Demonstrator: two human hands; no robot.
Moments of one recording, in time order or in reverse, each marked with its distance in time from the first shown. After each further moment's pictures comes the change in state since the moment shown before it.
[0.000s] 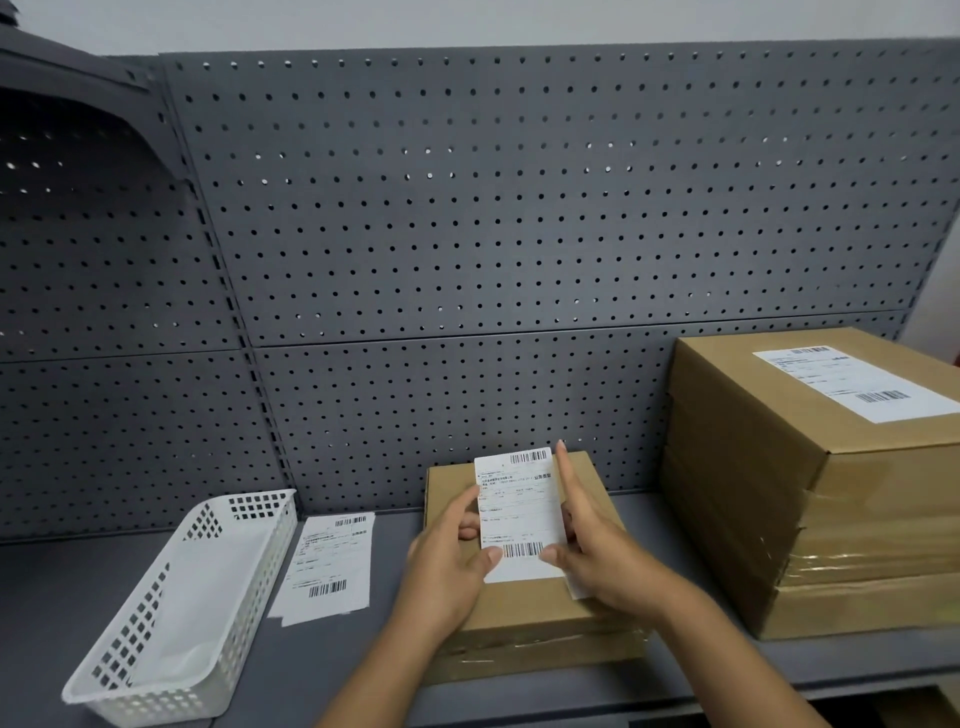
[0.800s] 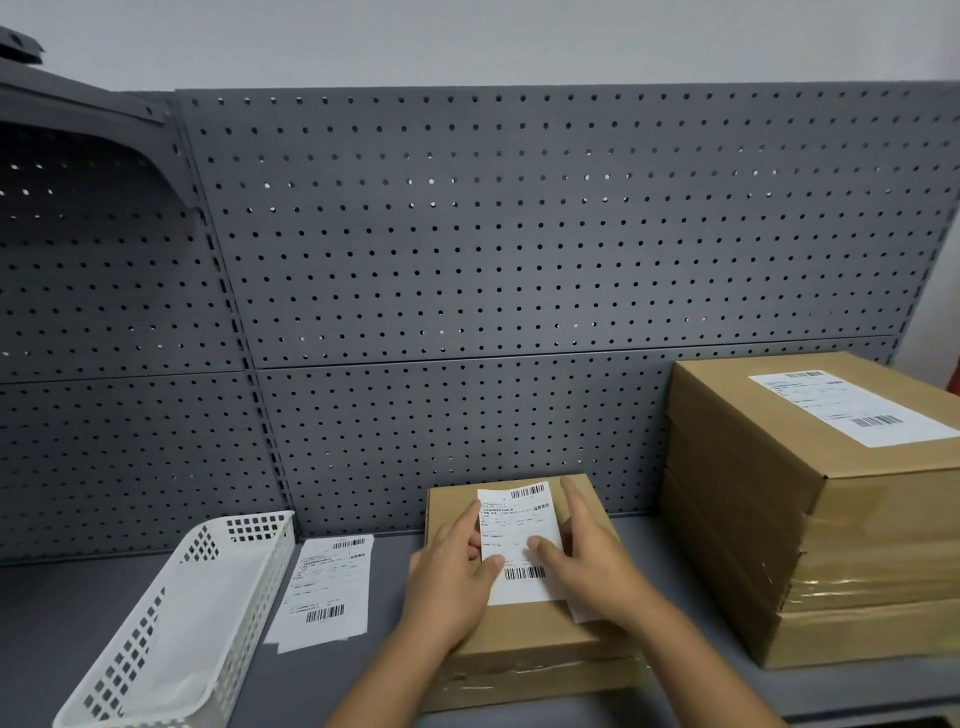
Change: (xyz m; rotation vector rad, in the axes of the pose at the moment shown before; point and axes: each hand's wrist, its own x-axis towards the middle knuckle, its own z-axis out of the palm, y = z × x) left_hand 0.016 0.006 0.001 0.217 0.015 0.029; right_hand 0.016 -0.001 0.010 -0.069 0.171 0.166
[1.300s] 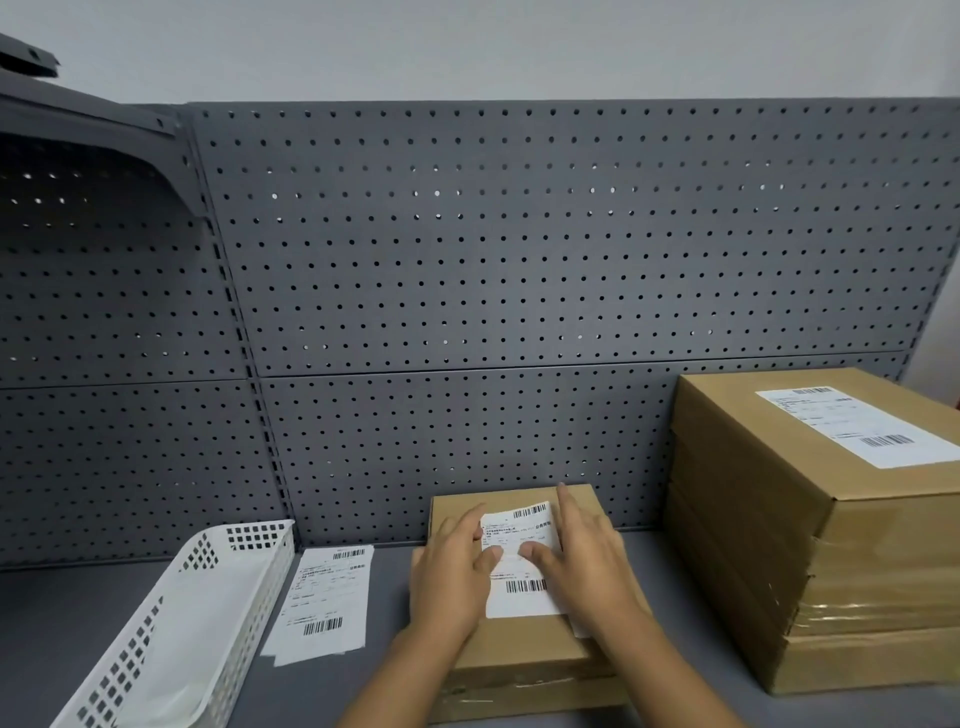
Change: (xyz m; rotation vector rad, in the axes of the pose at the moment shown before) left_hand 0.020 0.004 0.011 0.114 0.107 -0.013; right_hand 0.027 0.008 0.019 -0.318 0.229 0.032
